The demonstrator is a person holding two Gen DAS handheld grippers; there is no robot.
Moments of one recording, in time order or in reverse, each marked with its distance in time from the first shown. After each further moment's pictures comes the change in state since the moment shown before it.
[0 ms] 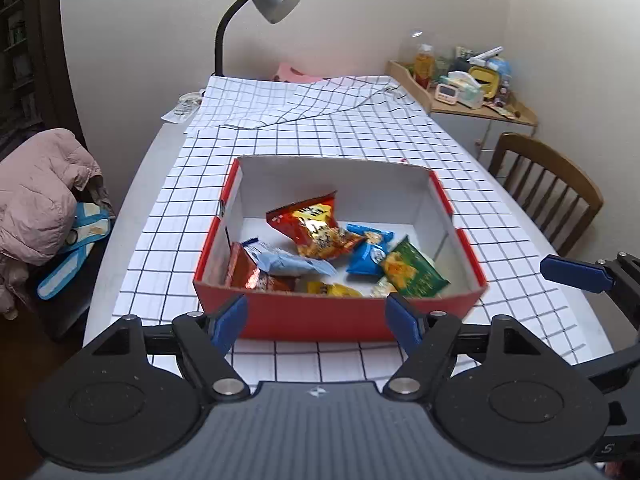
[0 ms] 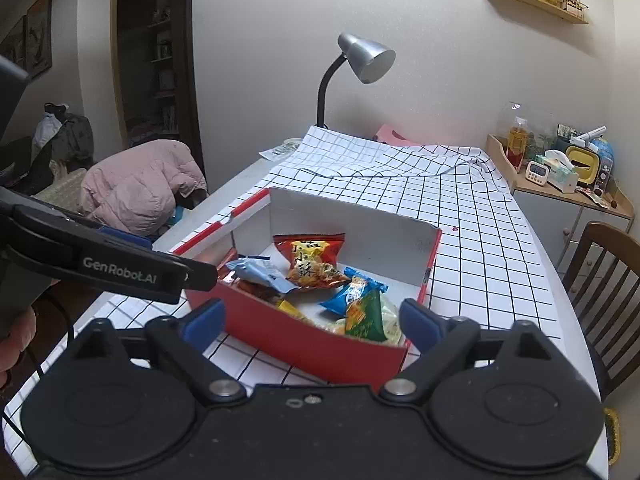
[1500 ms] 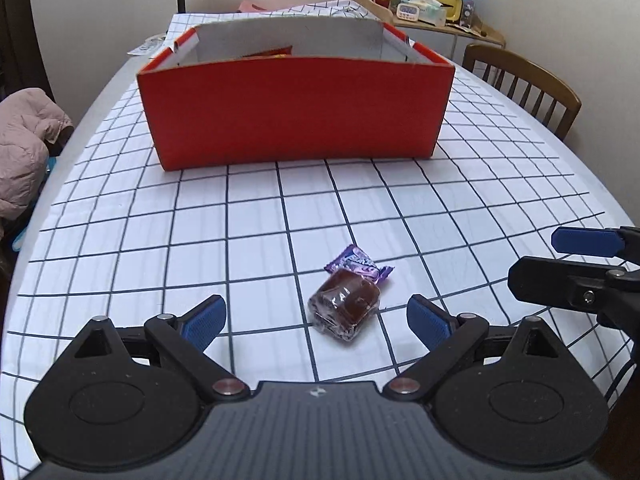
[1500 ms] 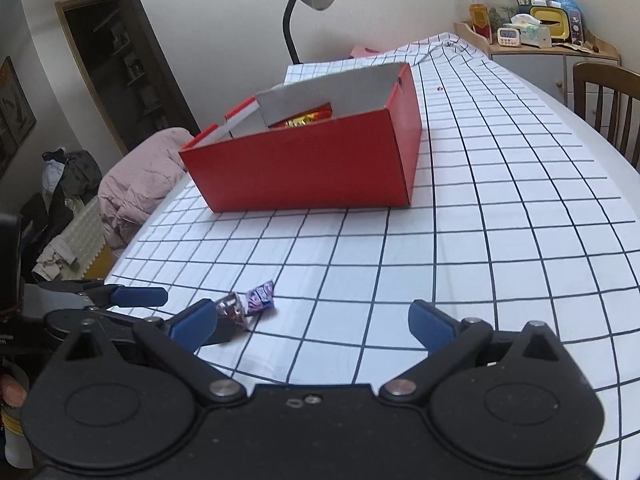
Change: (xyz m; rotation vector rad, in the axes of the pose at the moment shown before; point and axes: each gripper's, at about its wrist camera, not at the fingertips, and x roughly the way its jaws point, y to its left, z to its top) left arm 0.035 -0.022 -0.163 0.099 0.106 -0.039; right arm -0.018 -0.014 -0.145 0.321 0.104 0.108
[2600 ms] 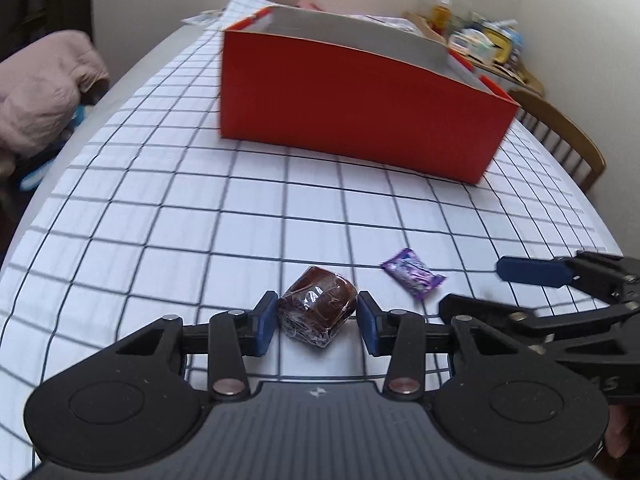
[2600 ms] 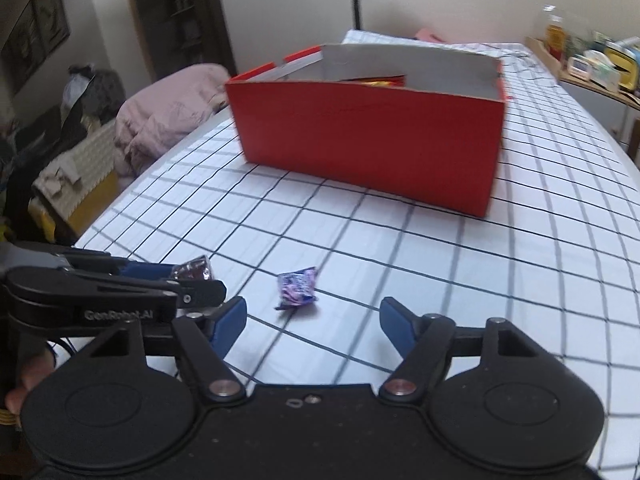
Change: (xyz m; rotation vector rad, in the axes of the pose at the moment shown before) left arm -0.003 0.046 -0.016 -0.232 -0.033 0.001; right arm 0.058 0.049 0.005 -0.260 0.116 0.012
